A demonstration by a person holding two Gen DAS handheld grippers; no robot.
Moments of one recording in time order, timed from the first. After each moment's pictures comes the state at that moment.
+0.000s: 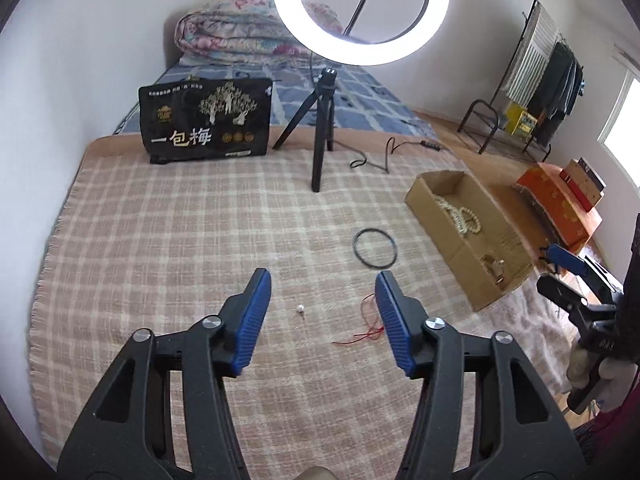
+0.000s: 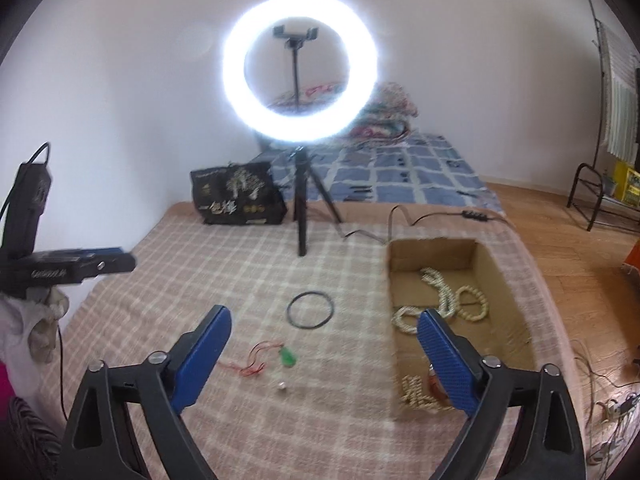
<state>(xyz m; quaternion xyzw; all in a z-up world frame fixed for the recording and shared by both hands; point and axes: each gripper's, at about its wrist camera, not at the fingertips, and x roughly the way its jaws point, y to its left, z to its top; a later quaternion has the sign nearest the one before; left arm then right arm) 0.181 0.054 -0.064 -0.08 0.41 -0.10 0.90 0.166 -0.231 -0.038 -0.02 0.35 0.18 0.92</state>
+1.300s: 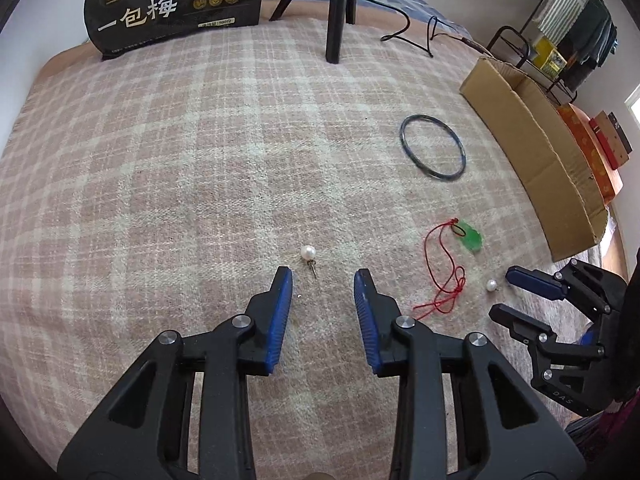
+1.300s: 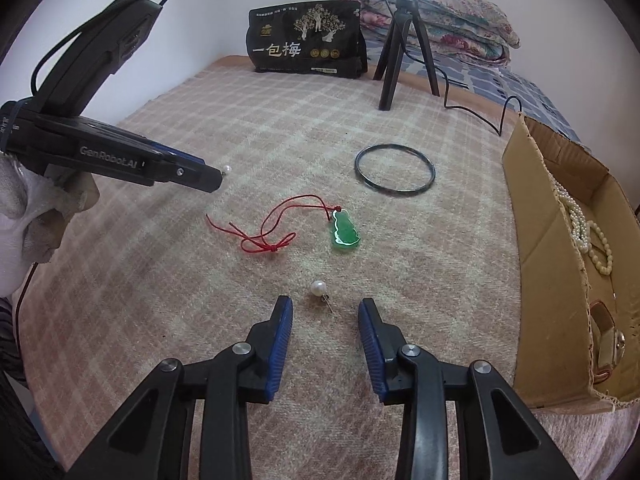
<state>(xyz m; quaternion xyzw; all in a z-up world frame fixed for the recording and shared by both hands) 0.241 0.022 -0.202 -0.06 0.55 -0.09 0.83 0.193 -0.175 -0.190 -0.13 0.47 0.28 0.83</state>
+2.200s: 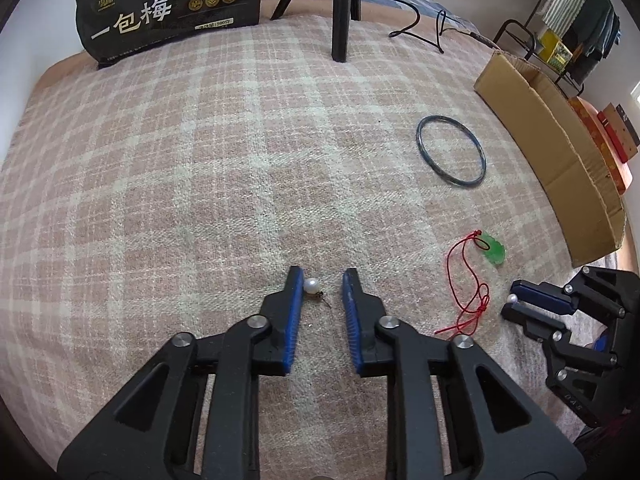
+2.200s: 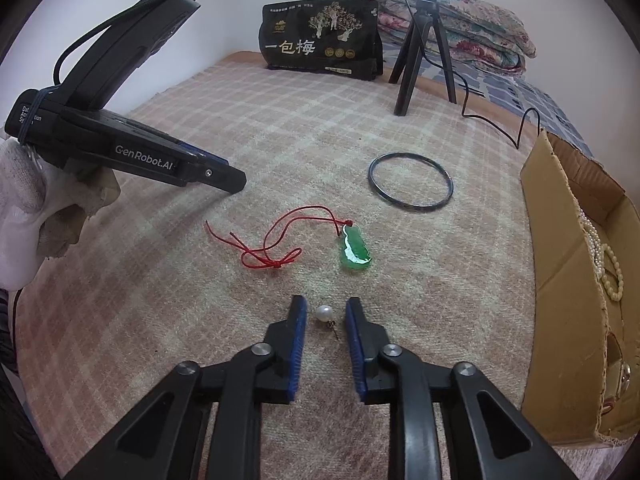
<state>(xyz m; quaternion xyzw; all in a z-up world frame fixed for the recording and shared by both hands) 0.259 0.016 -0.215 -0.03 0.55 -0.08 0.83 0.202 -0.163 -0.198 -0.15 0.46 0.30 0.82</state>
